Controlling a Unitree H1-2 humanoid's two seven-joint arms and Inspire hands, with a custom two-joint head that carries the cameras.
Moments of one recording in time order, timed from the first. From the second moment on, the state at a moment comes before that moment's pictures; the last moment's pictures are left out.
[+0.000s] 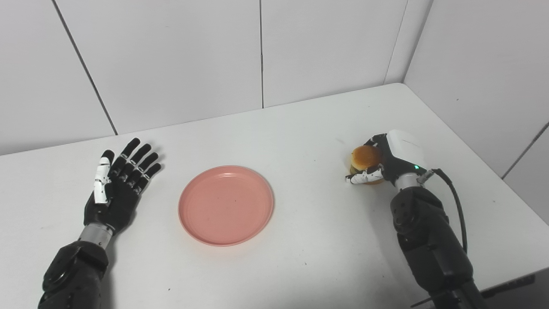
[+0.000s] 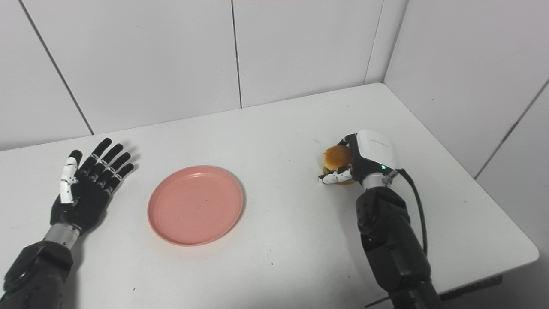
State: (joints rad) left arm -0.60 0.15 0.16 0.64 -0.48 0.10 -0.45; right arm -0.33 -0.32 -0.09 -0.03 -0.93 0.46 0.14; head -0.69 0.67
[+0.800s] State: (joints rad) left arm -0.54 0.11 0.13 0.53 -0.47 0.10 -0.41; right arm -0.39 -0.32 -0.01 -0.25 -0.97 0.47 0.22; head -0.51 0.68
